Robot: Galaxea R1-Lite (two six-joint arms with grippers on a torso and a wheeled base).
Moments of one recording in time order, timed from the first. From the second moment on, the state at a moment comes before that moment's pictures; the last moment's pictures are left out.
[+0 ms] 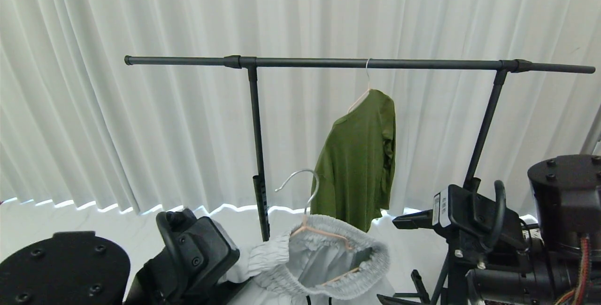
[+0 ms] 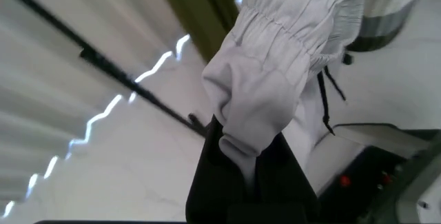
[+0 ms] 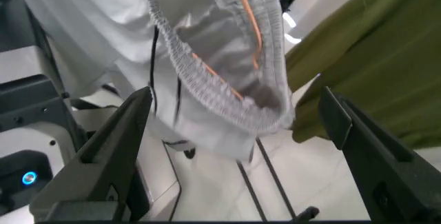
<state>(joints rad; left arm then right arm) -0.95 1.28 -0.46 -0.30 0.26 0.17 0.88 1.41 -0.66 -0.26 0.22 -0.28</state>
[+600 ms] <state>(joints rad) -1.00 1.19 -0.46 -0.30 0.10 0.28 0.88 1.52 -0.70 -0.26 0.38 -0.35</state>
